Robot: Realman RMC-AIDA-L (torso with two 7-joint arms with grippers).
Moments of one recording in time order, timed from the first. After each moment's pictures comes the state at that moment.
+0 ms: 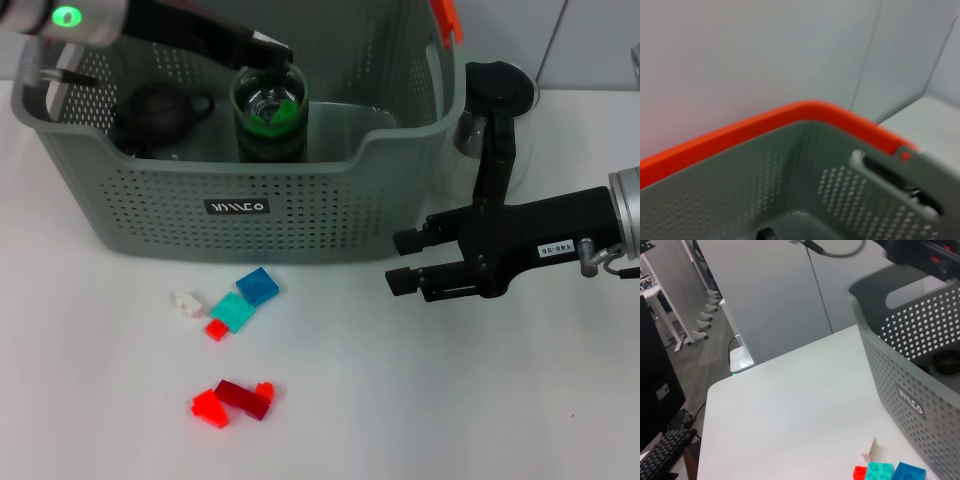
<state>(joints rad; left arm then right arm) -0.78 -2.10 0.88 1.28 2.42 1.42 -2.33 0.68 2.07 -0.93 -0.82 -2.05 -1.66 1.71</state>
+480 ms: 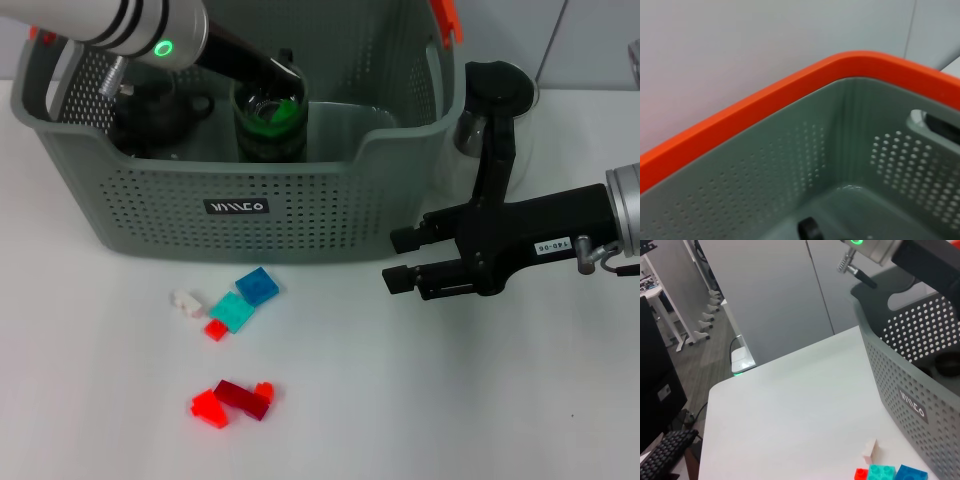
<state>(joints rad) -0.87 -2.13 1.07 1.09 2.66 1.12 -2.41 0.68 2.07 -0.93 -0.82 -2.05 -1.66 1.71</state>
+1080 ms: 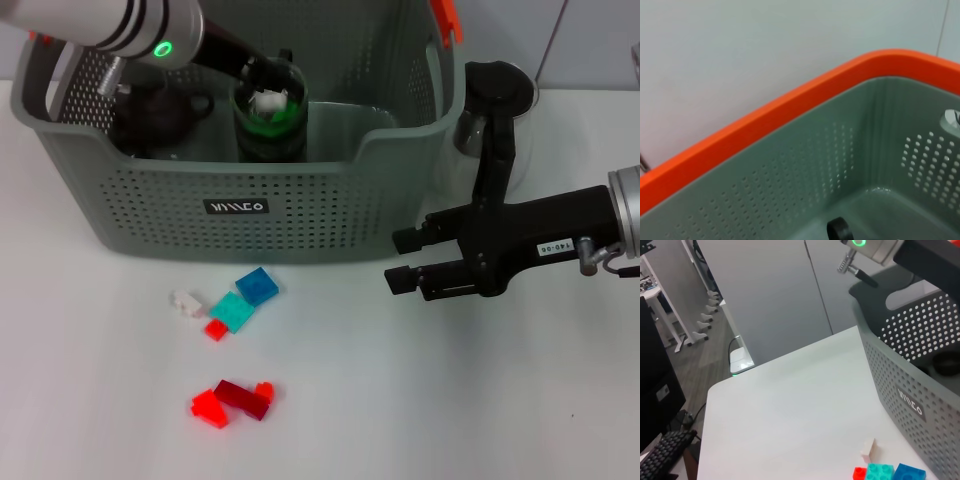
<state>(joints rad) -0.84 -2.17 1.08 1.14 2.74 1.07 -2.45 0.68 2.07 -0.92 -0.82 -2.05 -1.66 1.71</state>
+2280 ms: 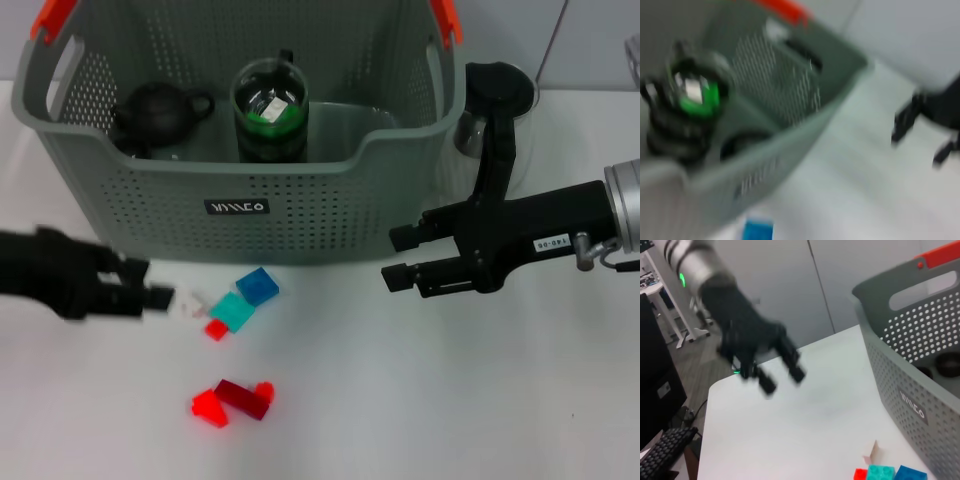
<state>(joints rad) -0.34 -2.10 0.76 1.52 2.18 1.93 -2.18 0.69 2.07 -0.93 -0.82 -2.05 -1.66 1.72</state>
